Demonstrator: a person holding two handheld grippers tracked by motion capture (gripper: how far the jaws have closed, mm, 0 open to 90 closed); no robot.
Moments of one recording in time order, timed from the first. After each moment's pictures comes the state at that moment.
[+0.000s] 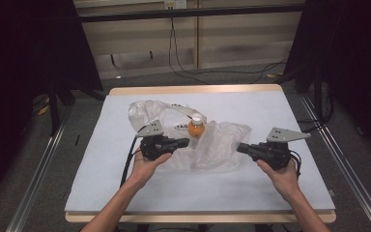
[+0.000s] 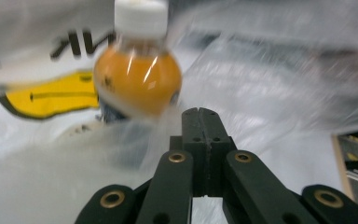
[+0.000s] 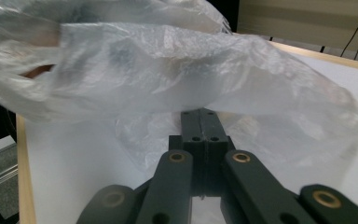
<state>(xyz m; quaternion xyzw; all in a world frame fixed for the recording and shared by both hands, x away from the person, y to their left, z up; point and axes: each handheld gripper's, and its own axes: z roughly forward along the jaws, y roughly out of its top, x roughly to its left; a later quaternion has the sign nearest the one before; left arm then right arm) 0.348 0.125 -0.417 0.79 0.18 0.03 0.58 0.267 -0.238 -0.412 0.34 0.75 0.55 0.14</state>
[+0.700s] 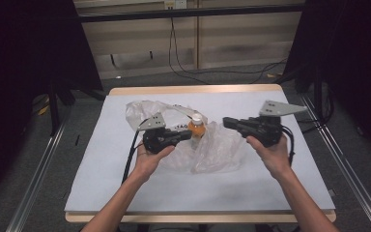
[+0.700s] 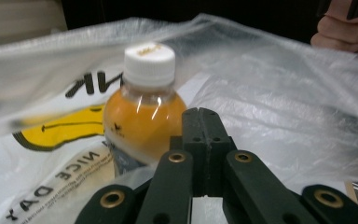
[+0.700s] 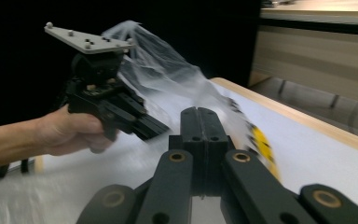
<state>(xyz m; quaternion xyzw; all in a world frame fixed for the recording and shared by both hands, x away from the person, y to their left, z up) 0.358 0.114 -0.403 0.78 0.18 0.04 0.59 0.297 -0.199 -0.341 0.29 0.73 0.60 0.15</state>
